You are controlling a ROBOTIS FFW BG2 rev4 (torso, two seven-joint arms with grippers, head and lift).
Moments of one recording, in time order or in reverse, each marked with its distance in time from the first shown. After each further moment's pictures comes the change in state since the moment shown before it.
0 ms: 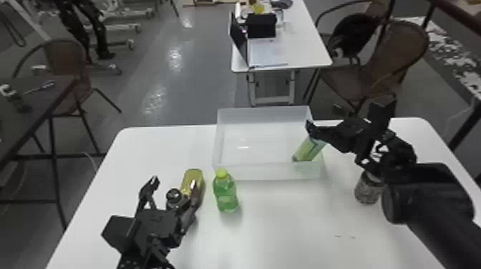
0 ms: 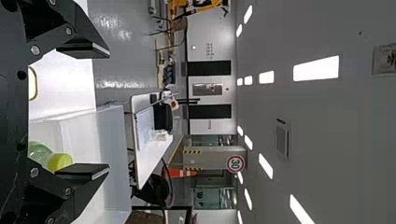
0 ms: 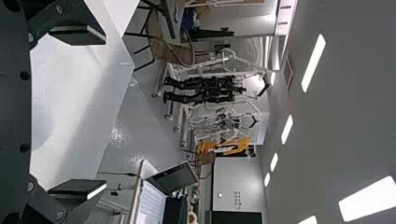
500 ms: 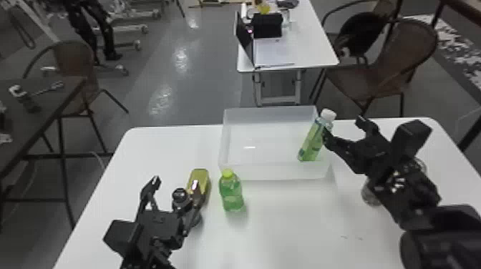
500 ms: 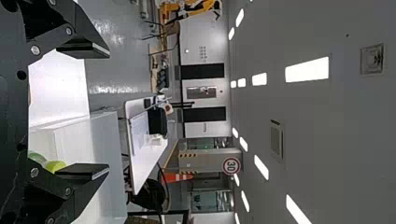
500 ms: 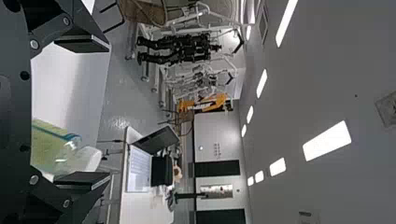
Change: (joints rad) left arm 0.024 0.000 0.009 -0.022 -0.023 -0.029 0.013; right arm 0.480 -0.090 -0.038 -0.769 -0.025 0.197 -0.350
